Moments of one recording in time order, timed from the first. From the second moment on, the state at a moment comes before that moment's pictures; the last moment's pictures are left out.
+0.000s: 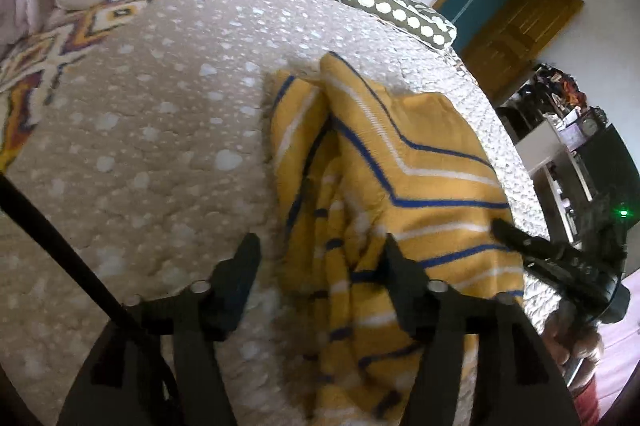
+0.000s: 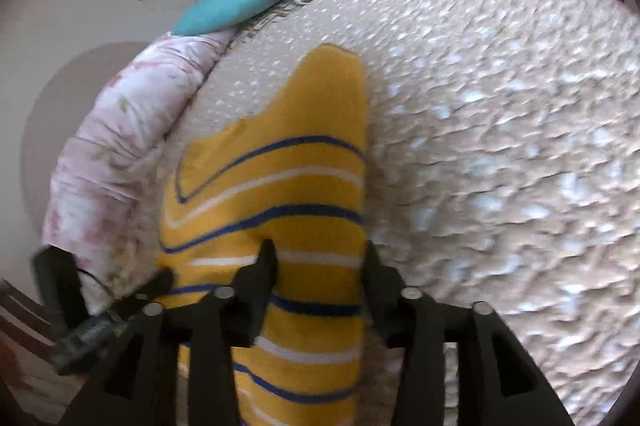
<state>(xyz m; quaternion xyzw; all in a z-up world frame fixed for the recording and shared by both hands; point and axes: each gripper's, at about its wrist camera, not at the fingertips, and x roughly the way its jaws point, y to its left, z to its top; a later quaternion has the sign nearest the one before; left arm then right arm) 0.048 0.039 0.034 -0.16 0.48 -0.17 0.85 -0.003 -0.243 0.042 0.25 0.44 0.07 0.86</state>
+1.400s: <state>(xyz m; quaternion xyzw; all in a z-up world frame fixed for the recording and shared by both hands) -0.073 0.099 0.004 -0.06 0.37 -0.04 0.93 0.095 -0.076 0.044 0.16 0.50 0.15 0.84</state>
